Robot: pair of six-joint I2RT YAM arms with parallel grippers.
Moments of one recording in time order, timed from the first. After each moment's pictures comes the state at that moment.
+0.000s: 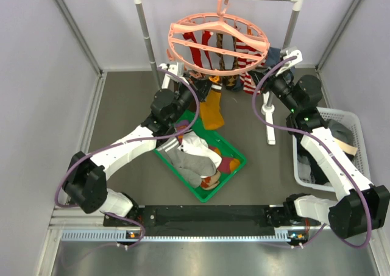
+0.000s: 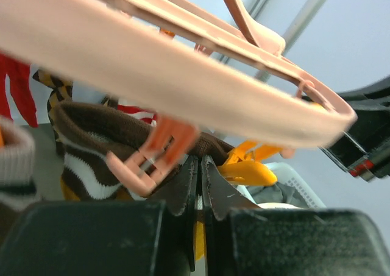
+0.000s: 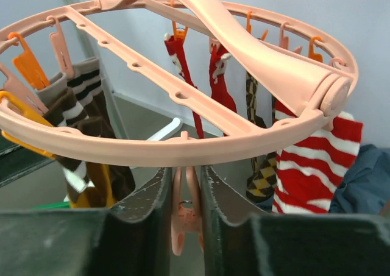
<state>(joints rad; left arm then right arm) -0.67 1.43 1.05 0.61 -0.02 -0.53 0.26 1.18 1.05 0.30 -0.34 0.13</state>
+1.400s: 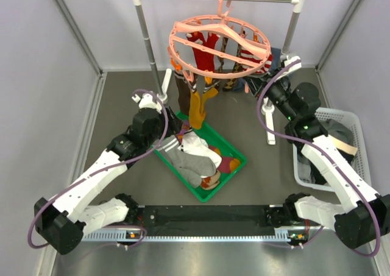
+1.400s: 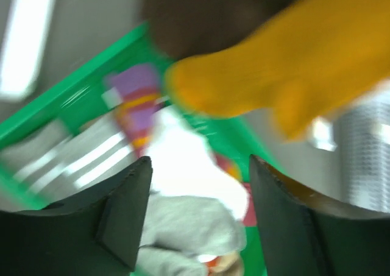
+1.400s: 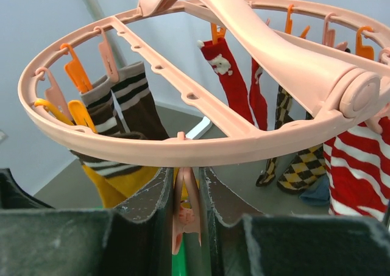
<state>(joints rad) -0.59 1.01 0.89 -0.31 -0.18 -0.69 0.36 1.09 1.01 0.26 -0.24 0.27</state>
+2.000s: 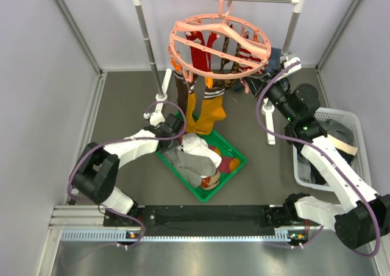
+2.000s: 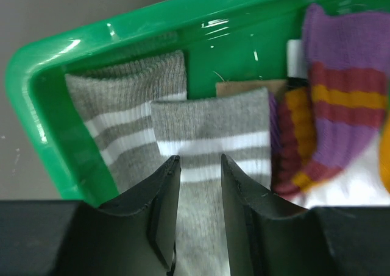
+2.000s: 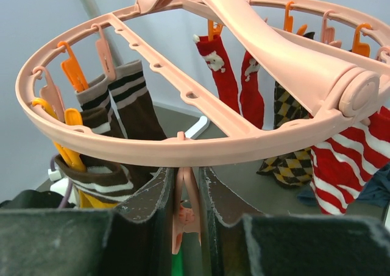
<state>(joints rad) -0.58 1.51 0.87 -0.49 -0.47 -1.00 0.36 1.09 0.99 0.27 -0.24 0.25</state>
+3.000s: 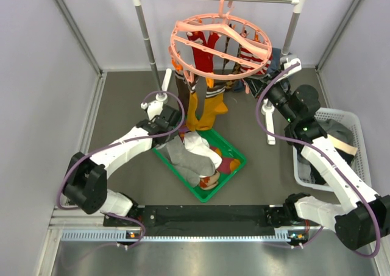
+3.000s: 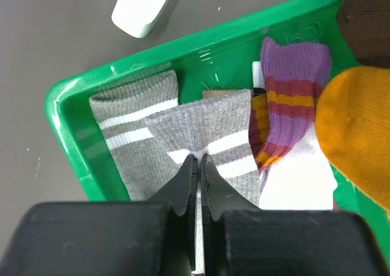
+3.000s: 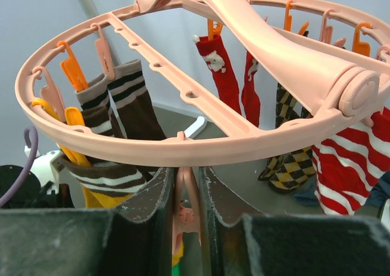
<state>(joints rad) -0.58 1.43 0.98 -0.56 -0.49 -0.94 0.36 1.08 0.98 0.28 -0.23 0.24</state>
